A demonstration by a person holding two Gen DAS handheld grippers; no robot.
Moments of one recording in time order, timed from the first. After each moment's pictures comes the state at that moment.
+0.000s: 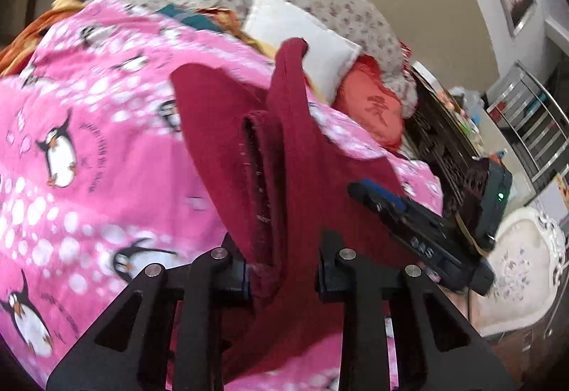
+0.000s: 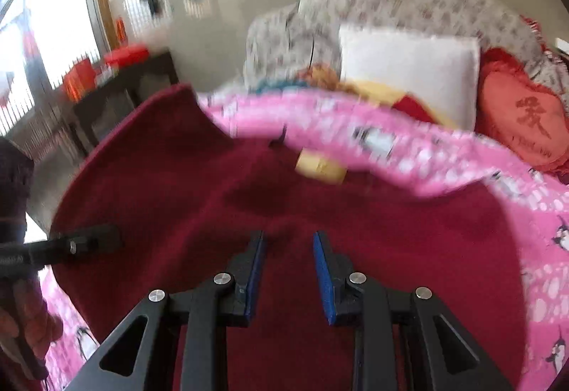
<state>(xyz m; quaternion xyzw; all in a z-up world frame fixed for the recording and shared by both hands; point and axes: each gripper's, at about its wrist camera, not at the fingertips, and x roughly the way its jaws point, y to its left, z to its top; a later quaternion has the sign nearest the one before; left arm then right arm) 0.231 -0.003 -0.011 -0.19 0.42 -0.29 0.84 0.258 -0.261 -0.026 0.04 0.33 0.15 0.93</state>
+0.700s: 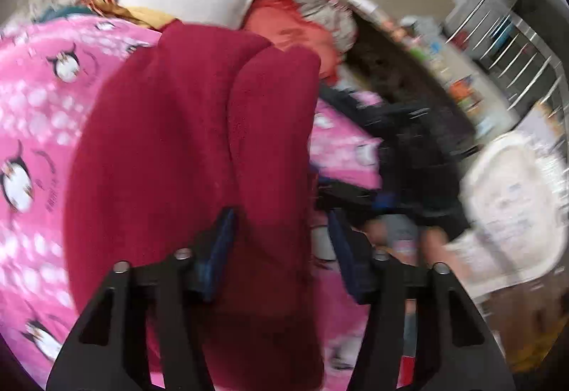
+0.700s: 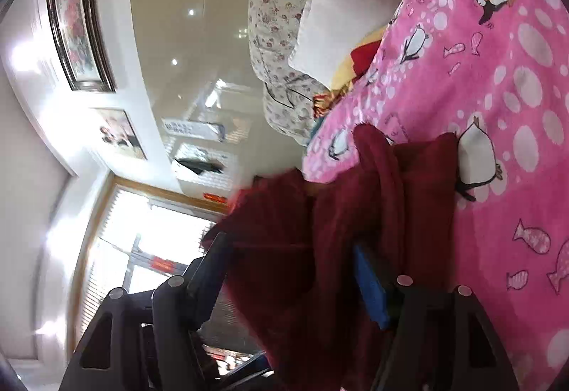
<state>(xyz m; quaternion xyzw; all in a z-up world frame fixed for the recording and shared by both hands) 0.175 -0.204 0.001 -0.13 0.44 -0.40 0.80 0.231 -0.455 -0.083 0.55 0.28 0.28 0.74</state>
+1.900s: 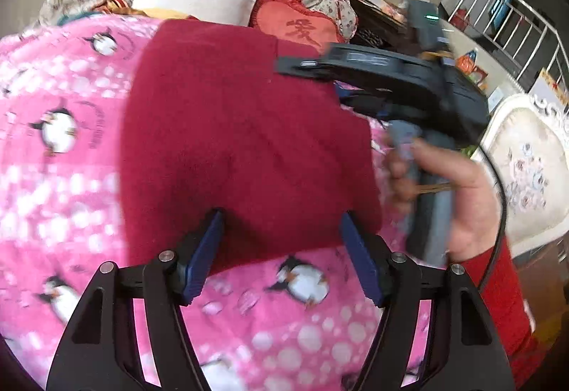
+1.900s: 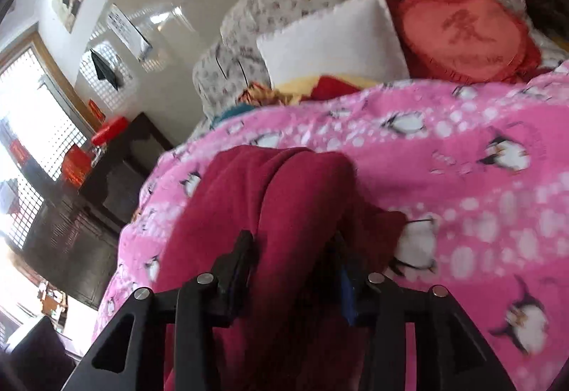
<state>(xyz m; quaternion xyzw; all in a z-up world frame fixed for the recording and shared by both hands) 0.138 -0.173 -0.022 -0.04 0.42 -0.36 0.83 0.233 -0.419 -0.029 0.21 0.35 0.12 0.91</state>
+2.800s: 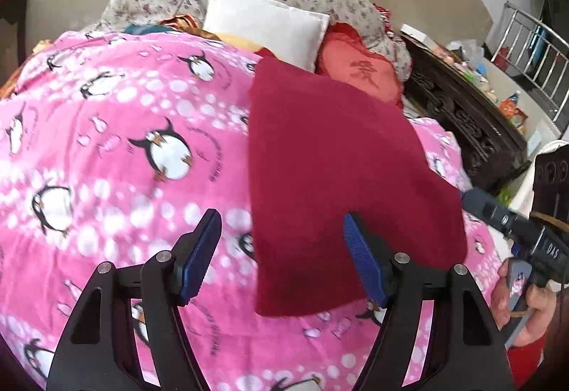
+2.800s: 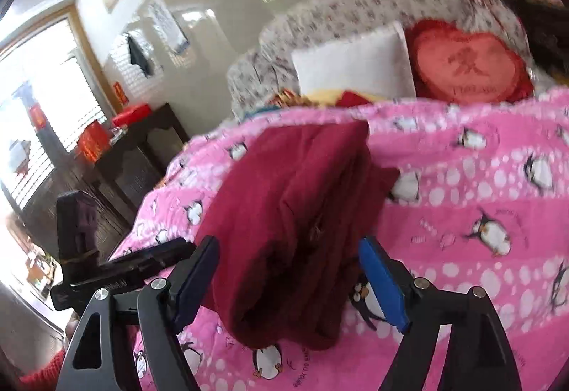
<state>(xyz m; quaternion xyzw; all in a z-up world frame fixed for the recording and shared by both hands) 0.169 -0.114 -0.025 -0.08 0.39 -0.26 0.88 0.125 -0.397 -0.026 0.17 0.32 0.15 0.92</state>
